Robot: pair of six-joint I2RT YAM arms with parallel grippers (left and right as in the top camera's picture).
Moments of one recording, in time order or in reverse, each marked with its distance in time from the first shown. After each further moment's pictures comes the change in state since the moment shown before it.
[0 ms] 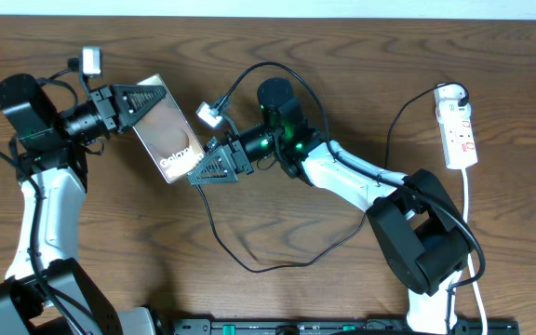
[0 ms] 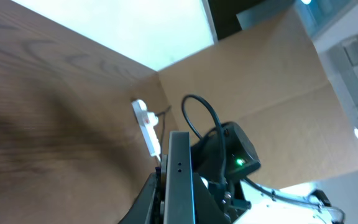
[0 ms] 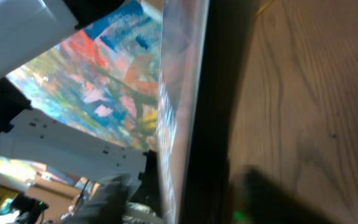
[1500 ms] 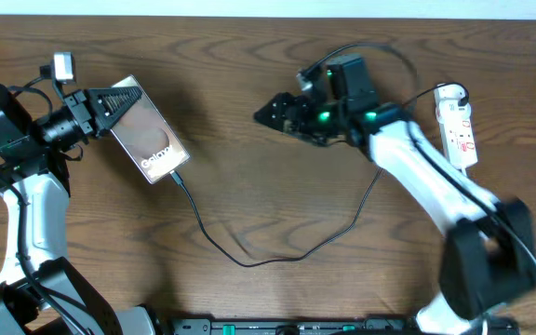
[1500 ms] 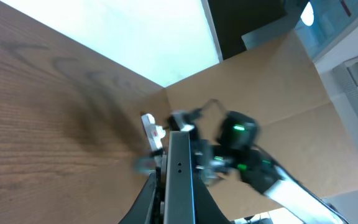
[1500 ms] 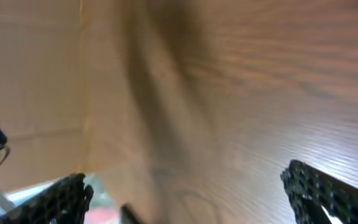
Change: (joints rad) left arm 0.112 0.000 0.000 -0.008 0.026 0.004; right arm -0.268 -0.246 0.007 -0.861 0.703 -0.039
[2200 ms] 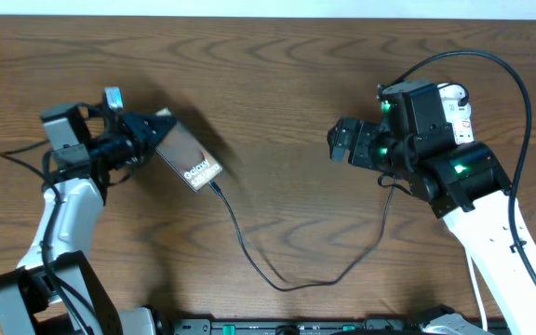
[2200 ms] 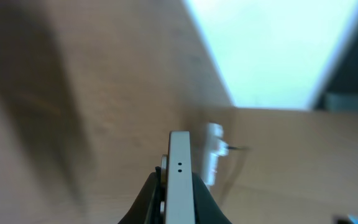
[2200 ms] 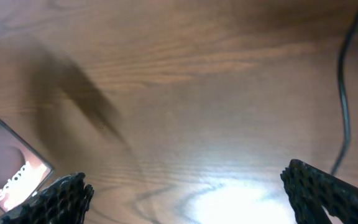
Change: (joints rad) left arm -0.172 0.005 -0.153 -0.295 -0.500 0.048; right arm -0.002 -0.475 0.004 -0.581 0.605 -0.085
